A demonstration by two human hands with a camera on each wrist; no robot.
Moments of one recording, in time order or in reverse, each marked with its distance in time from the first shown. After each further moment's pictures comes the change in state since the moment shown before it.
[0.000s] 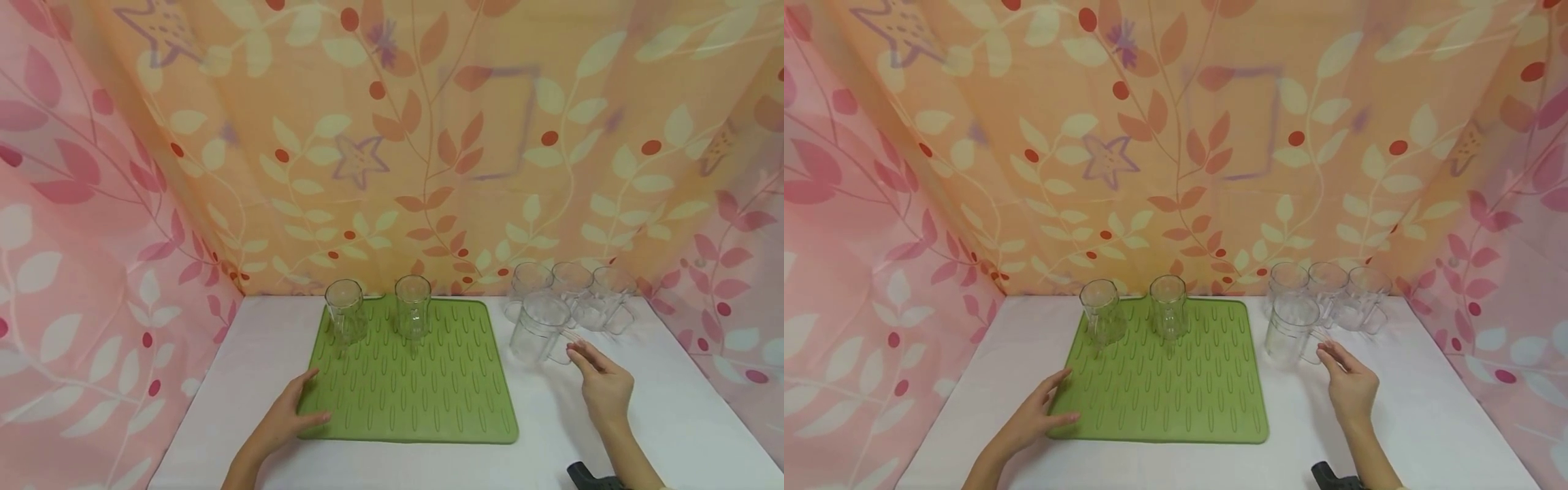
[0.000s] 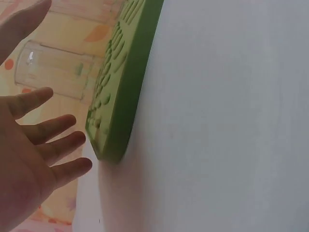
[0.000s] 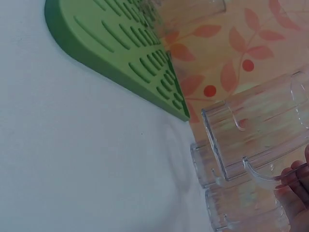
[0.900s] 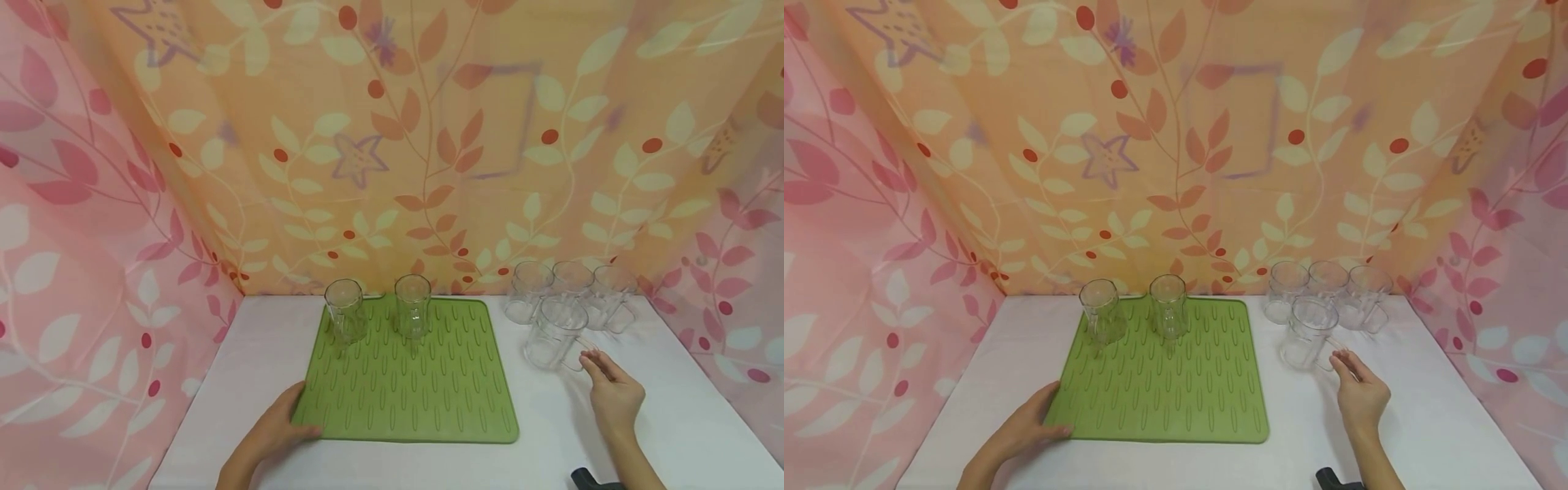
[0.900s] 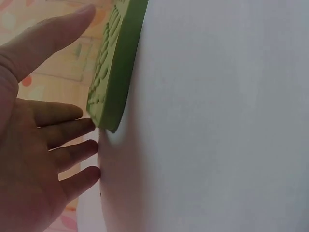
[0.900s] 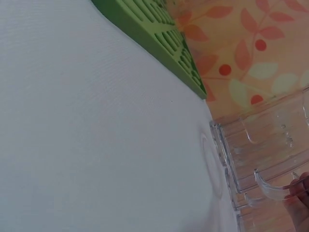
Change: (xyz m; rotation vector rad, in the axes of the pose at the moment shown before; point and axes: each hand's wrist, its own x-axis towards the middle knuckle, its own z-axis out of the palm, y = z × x) left_hand -0.008 -0.014 -0.005 0.179 -0.011 -0.028; right_hand 0.003 0.020 -0.012 -0.066 0.119 -0.021
